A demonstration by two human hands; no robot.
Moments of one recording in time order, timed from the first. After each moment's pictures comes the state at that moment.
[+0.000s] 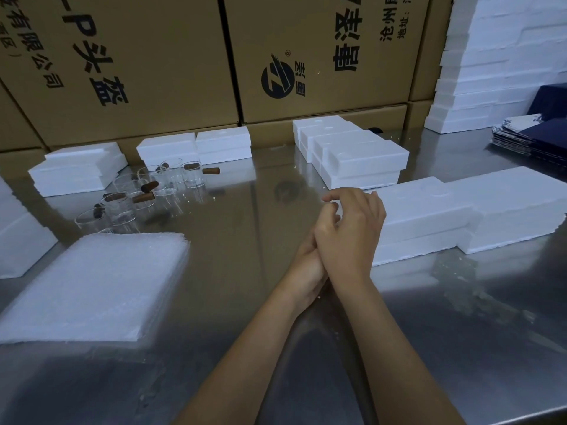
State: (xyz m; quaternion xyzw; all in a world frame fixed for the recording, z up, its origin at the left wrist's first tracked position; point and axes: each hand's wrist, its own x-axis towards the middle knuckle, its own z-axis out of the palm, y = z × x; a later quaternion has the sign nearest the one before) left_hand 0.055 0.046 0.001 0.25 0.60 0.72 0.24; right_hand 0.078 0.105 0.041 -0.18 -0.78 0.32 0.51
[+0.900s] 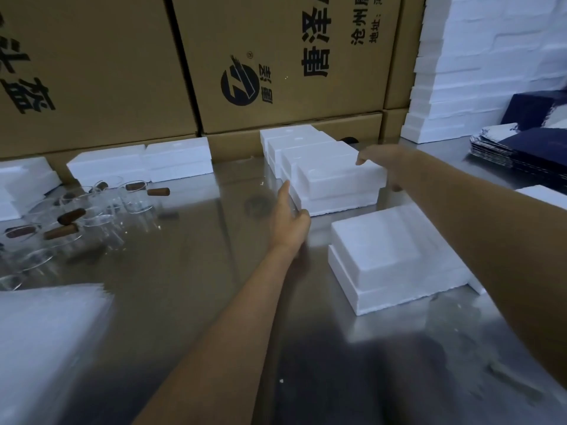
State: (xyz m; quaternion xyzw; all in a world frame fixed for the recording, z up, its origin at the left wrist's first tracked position) left_hand -0.094 0.161 -0.003 0.19 0.76 0.62 0.04; right_hand -0.040 0.335 0.123 -0.37 -0.79 0.48 0.08
